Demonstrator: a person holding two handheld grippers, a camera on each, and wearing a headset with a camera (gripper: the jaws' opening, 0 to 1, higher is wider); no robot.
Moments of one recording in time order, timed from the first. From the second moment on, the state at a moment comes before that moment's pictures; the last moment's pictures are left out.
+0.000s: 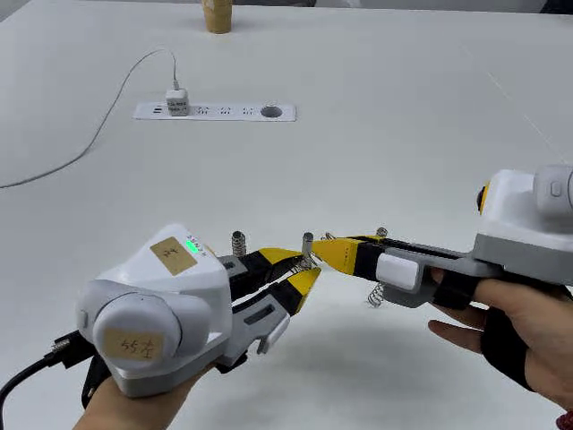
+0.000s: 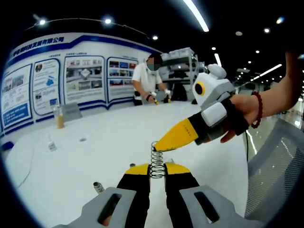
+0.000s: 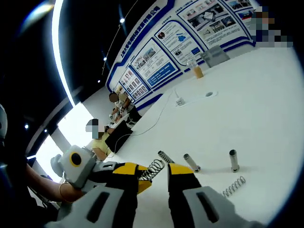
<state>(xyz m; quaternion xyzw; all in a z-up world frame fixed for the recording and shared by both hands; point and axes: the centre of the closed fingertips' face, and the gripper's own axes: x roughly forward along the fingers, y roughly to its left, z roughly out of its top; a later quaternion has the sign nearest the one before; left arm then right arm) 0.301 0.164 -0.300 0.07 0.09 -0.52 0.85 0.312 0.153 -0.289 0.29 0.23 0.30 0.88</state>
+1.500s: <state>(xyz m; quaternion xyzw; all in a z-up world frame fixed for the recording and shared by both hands) 0.297 0.172 -0.308 0.09 0.13 -0.50 0.85 0.343 0.140 -0.275 0.24 0.18 0.27 0.92</state>
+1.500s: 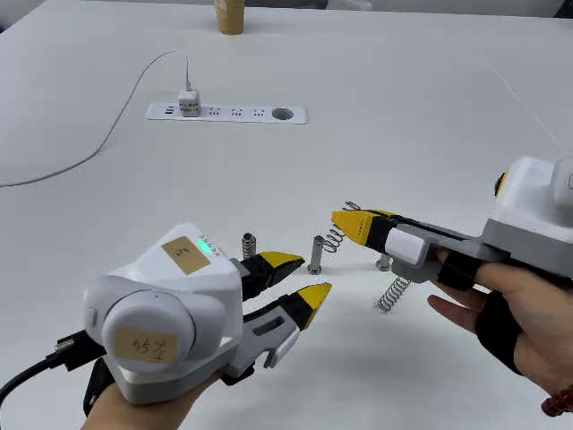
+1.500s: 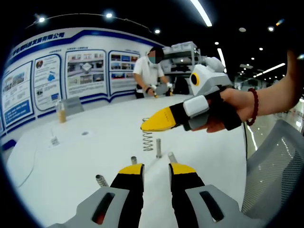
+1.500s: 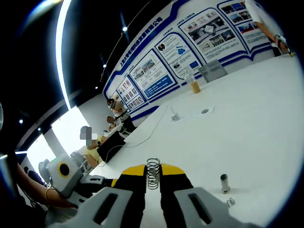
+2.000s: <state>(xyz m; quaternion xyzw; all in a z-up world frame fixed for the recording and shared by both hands) 0.294 0.182 -0.322 0.09 0.16 -0.49 0.85 0.369 0.142 -0.288 0.16 0.17 0.26 0.94</state>
